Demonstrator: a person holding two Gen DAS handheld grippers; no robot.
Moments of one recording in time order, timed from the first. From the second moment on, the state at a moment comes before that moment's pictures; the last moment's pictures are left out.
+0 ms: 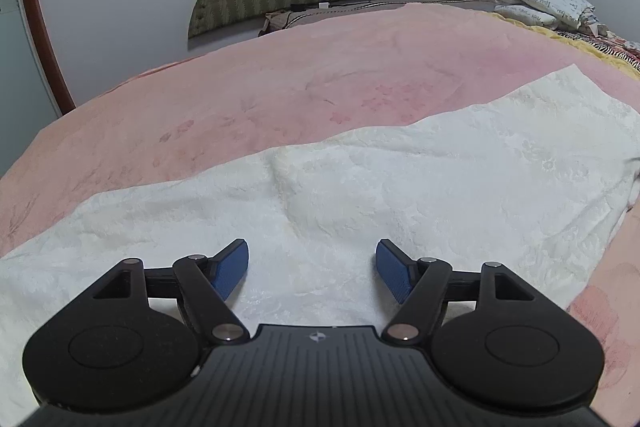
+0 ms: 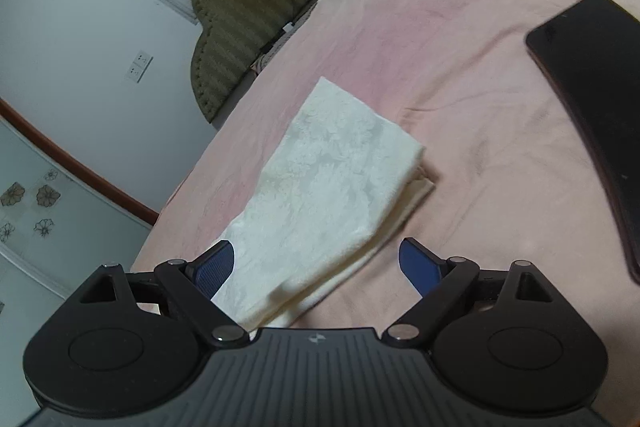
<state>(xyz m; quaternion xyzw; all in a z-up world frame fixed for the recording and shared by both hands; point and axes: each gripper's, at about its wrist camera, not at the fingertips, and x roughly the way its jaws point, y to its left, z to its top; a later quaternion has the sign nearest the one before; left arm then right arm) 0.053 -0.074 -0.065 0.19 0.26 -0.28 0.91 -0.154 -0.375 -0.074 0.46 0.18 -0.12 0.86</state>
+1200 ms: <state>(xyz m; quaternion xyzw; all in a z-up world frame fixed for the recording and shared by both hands) 0.138 -0.125 -0.044 -0.28 0.48 -0.49 0.67 -0.067 -0.266 -0.023 0.07 0.16 -0.07 0.98</state>
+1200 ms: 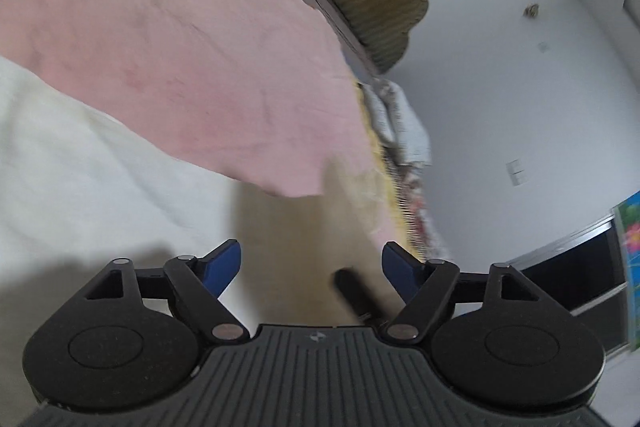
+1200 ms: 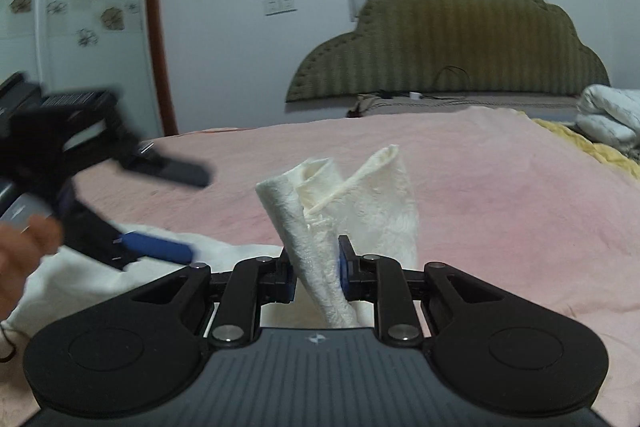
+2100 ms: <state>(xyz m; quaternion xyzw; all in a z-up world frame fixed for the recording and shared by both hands) 0.137 -0.040 0.010 0.06 0.32 -0.34 0.88 -0.015 -0.106 -0.019 -0.03 0.19 0.19 0.96</state>
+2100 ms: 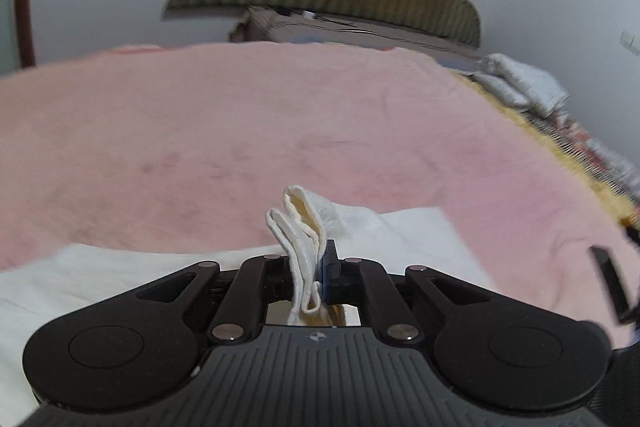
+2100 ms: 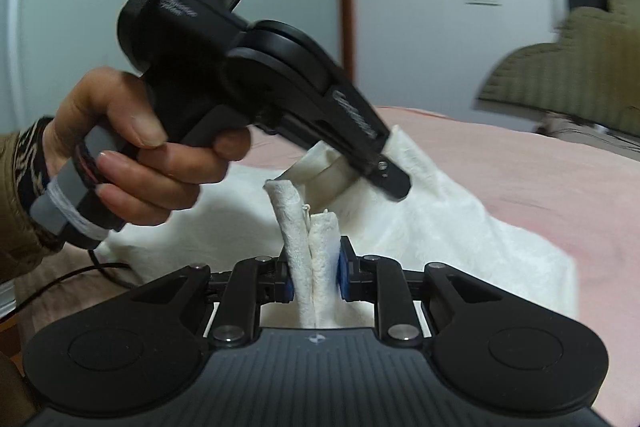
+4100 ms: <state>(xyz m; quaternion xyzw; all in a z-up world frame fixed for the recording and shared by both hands) 0.149 0.079 -0.043 -0.26 0.49 -0.32 0.77 0.025 -0.109 -0.019 0.06 0.22 0.26 0.94</state>
